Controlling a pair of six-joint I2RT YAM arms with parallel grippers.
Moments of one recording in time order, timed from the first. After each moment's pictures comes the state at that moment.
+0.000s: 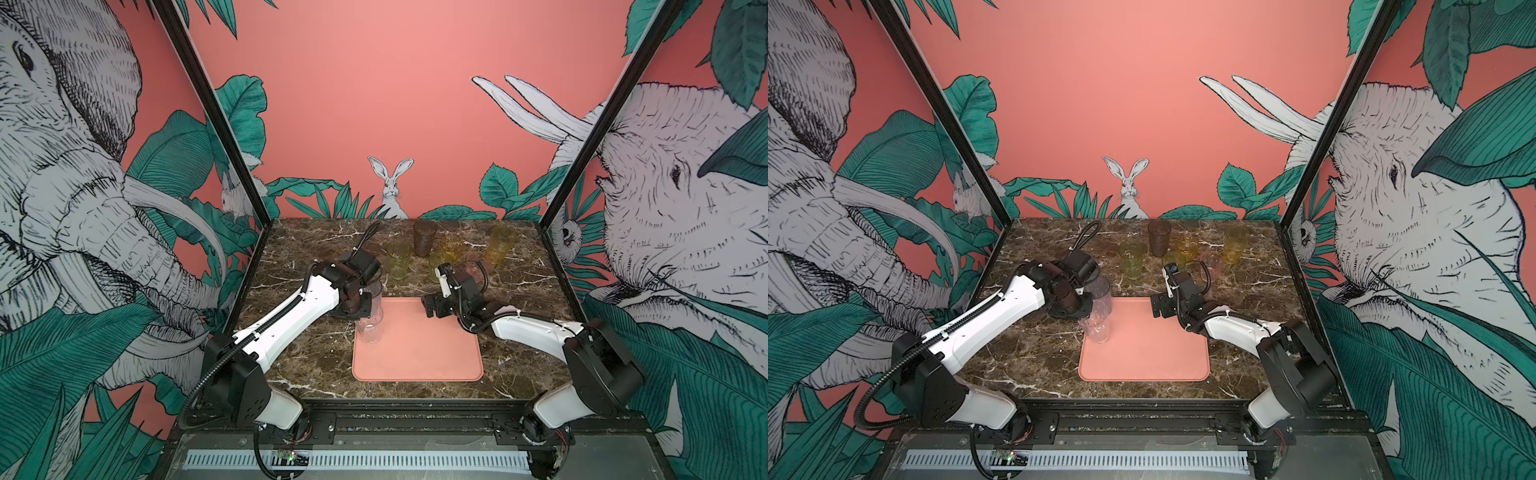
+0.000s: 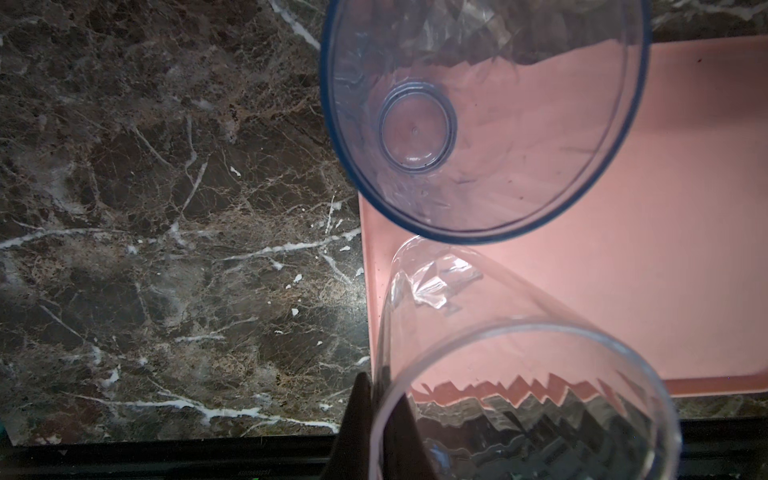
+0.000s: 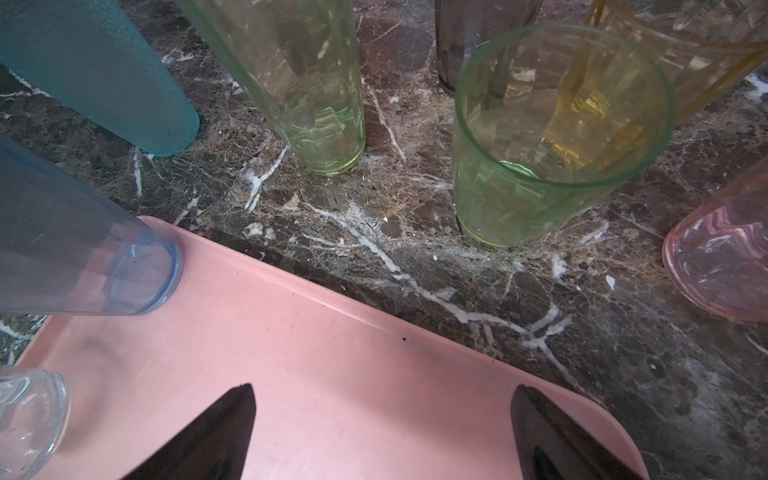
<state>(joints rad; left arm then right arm) -0.64 1.47 1.30 -1.20 -0.11 -0.53 0.63 1.53 0.80 0.02 0.07 0.24</state>
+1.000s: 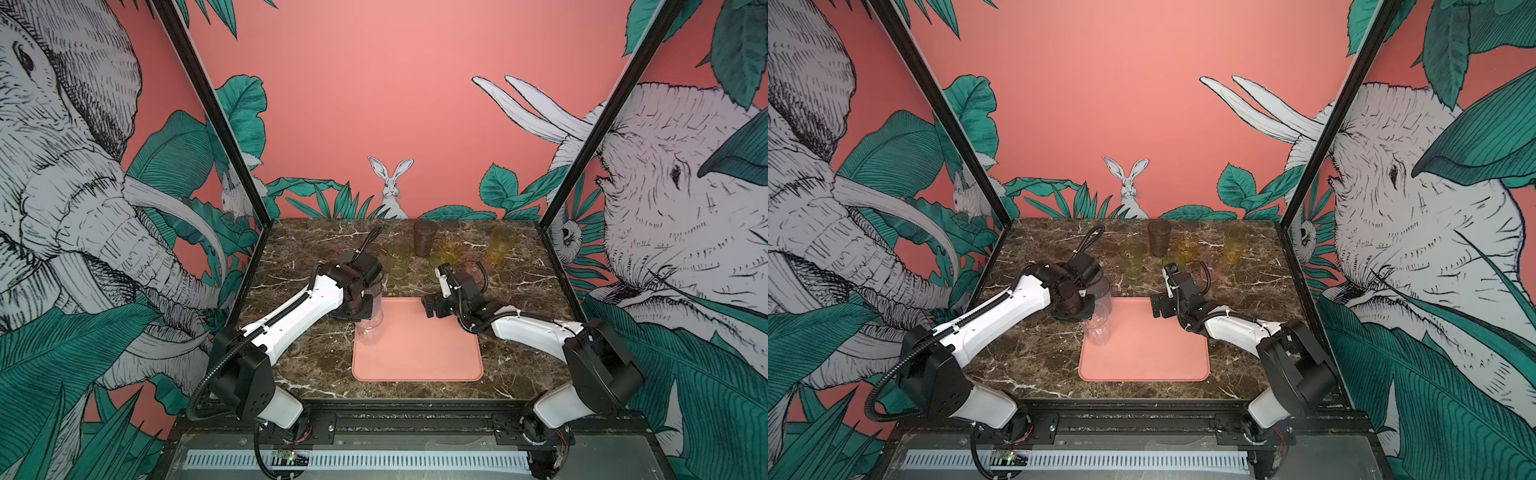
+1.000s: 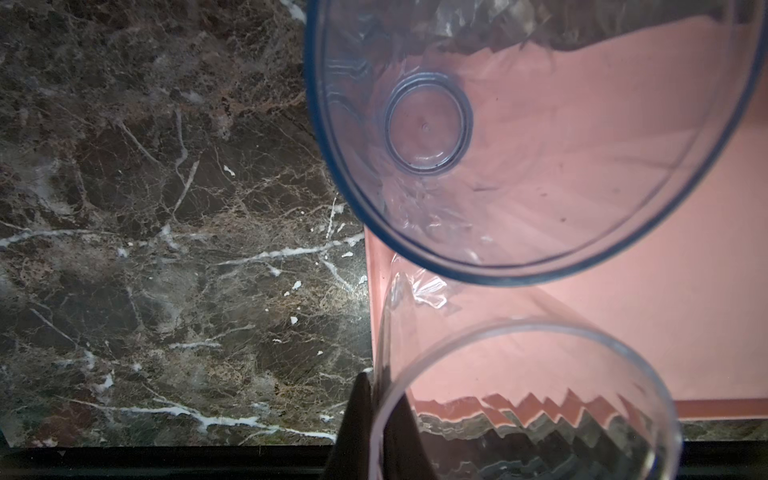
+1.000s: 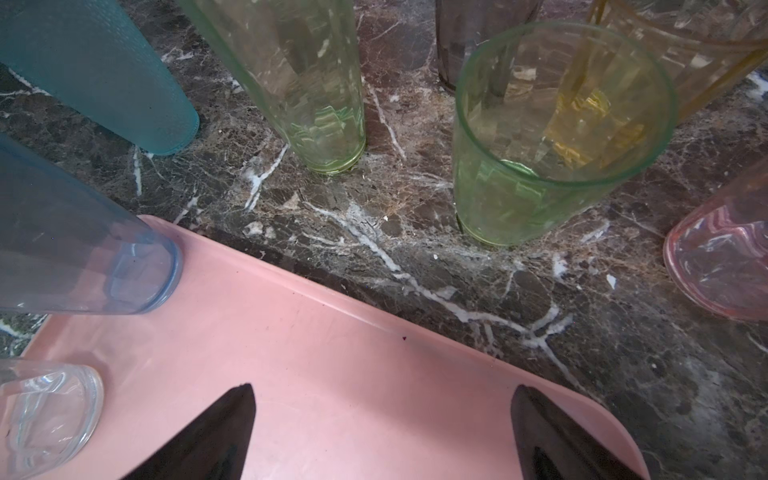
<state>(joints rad) -0.63 1.49 1.27 -1.17 -0.11 -0.53 0.63 1.53 0.80 0.01 0.07 0.24</state>
